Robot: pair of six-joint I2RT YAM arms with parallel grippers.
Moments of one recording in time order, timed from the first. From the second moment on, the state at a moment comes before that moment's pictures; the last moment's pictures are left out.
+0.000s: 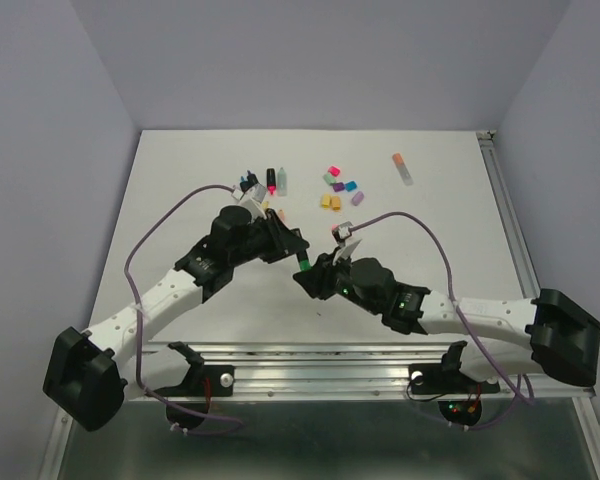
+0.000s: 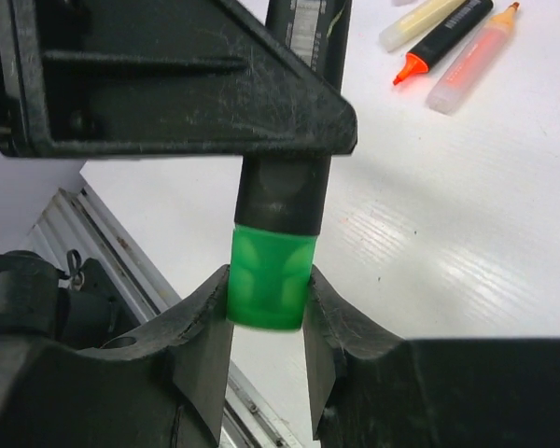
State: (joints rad) left arm -0.61 1.08 0.72 -0.03 0.22 -0.89; right arm 1.10 1.25 0.62 0.37 0.20 0.60
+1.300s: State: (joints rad) left arm -0.59 1.01 0.58 0.16 0.16 -0.88; right arm 1.23 1.32 0.82 0.08 0.43 0.62
